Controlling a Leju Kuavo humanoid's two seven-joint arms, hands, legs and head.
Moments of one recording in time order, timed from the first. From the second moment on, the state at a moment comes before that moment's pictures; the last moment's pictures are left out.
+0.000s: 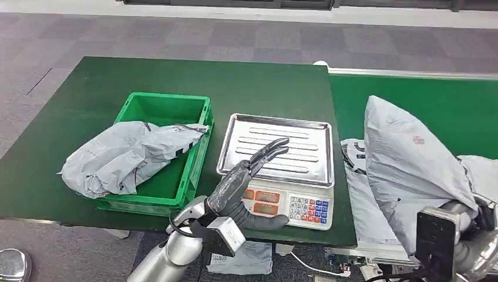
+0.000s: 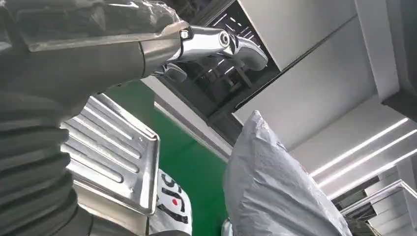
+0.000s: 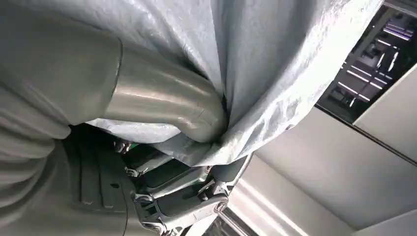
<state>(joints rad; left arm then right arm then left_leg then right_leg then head) -0.27 -0.16 -0.43 -1.35 -0.73 0.03 -0.59 0.22 0.26 -0.24 -1.73 0.83 -0.46 -0.53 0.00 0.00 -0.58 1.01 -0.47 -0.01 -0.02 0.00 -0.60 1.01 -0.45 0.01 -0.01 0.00</state>
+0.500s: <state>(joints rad) -0.27 -0.16 -0.43 -1.35 -0.73 0.03 -0.59 0.22 0.26 -0.24 -1.72 0.83 -0.46 -0.53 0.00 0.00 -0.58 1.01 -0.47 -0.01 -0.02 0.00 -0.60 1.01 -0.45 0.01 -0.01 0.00</state>
